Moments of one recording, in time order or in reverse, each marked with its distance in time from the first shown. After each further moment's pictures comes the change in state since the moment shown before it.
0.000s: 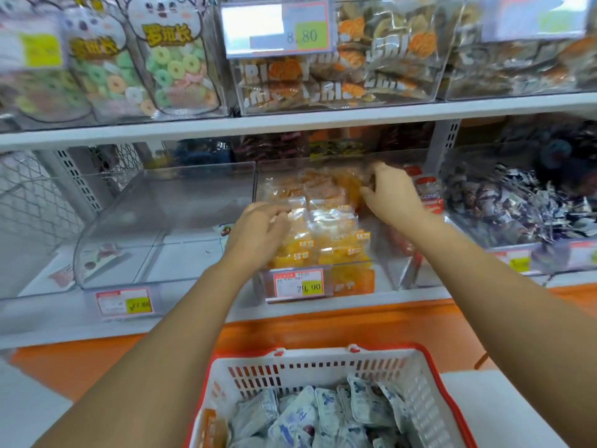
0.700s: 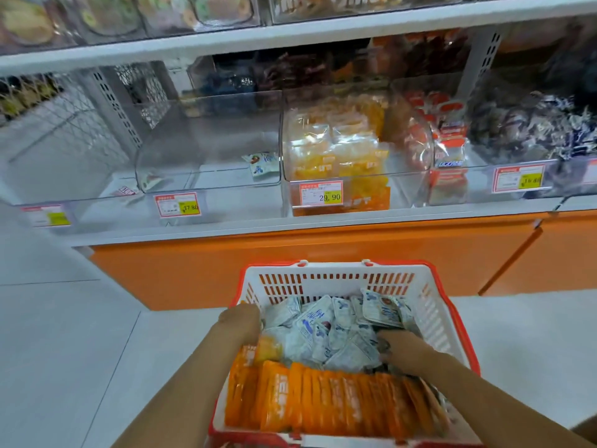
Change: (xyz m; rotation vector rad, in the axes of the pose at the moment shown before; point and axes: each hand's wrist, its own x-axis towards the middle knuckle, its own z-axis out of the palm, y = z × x) left_hand -0.230 -0.085 0.035 0.691 -0.955 -0.389; right_hand -0.335 0.075 0.113 -0.125 -1.138 0.162
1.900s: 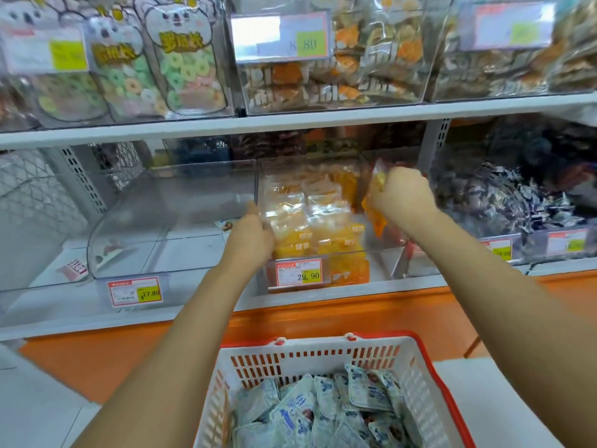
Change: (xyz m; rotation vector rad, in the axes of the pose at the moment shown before) left_hand 0.015 0.041 -0.231 -0.871 0.752 0.177; right_hand -0.044 -0.094 -0.336 0.134 1.109 0.078
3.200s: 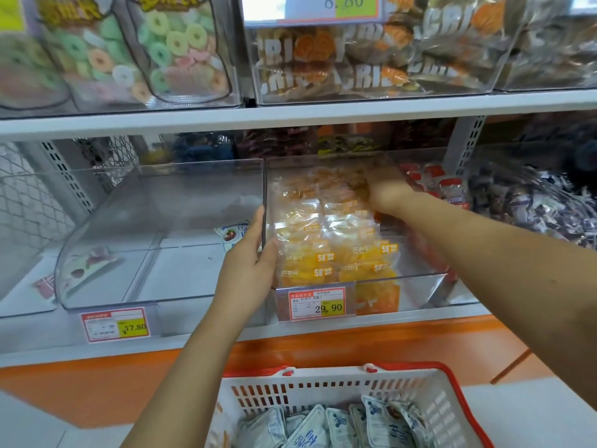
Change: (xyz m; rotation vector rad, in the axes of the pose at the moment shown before) left_hand 0.009 -0.038 0.008 -0.288 0.027 0.092; right_hand 0.116 -0.002 0.105 -0.261 -0.212 -0.310
